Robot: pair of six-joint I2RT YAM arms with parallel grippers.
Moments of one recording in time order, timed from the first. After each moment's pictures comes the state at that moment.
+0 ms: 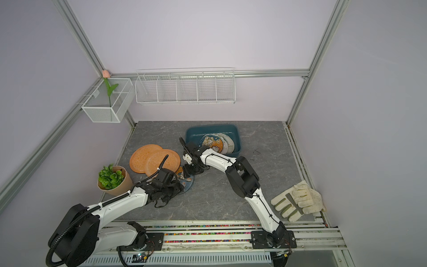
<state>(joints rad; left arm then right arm) -0.58 1.24 0.53 -0.36 0.04 -1.03 0.83 2.34 1.90 -0.79 -0.36 0.33</state>
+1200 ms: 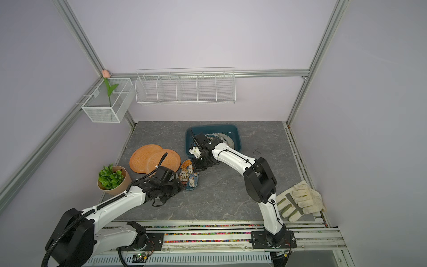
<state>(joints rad) -0.57 1.19 0.59 -0.49 0.08 -0.99 0.76 2.06 1.79 -0.95 -0.42 0.31</state>
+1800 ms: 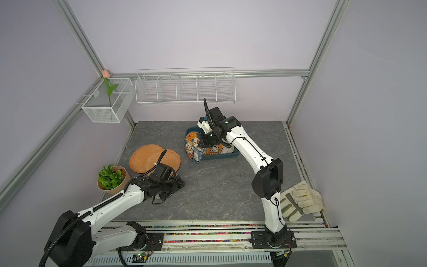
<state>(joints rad) -0.57 1.17 0.64 -0.53 0.08 -0.99 0.60 2.07 2.20 -1.10 -0.46 0.28</state>
